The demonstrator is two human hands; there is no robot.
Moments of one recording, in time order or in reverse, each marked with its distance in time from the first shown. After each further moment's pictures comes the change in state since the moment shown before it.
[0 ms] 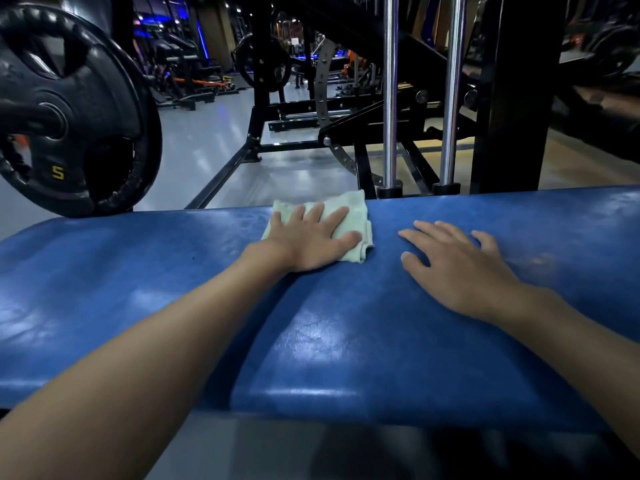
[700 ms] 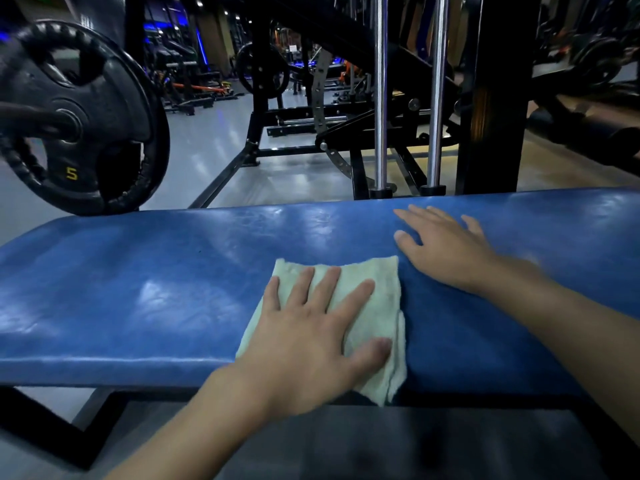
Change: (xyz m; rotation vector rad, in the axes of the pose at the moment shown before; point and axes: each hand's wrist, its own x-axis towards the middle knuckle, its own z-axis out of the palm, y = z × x) left_hand -0.175 0.051 0.020 0.044 0.011 0.100; right_hand -0.004 -0.001 -0.023 0.045 0.006 0.014
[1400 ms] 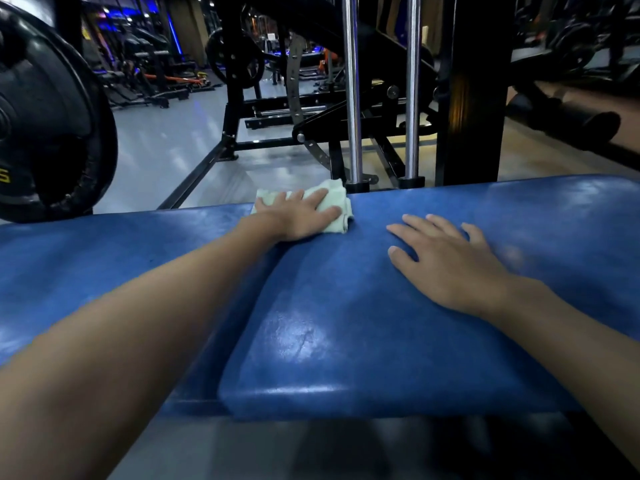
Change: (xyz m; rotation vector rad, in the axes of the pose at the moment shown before) left_hand 0.218 -0.046 -0.029 -0.059 -0.051 -0.160; right_hand -0.006 0.033 0.017 -0.073 0.019 0.021
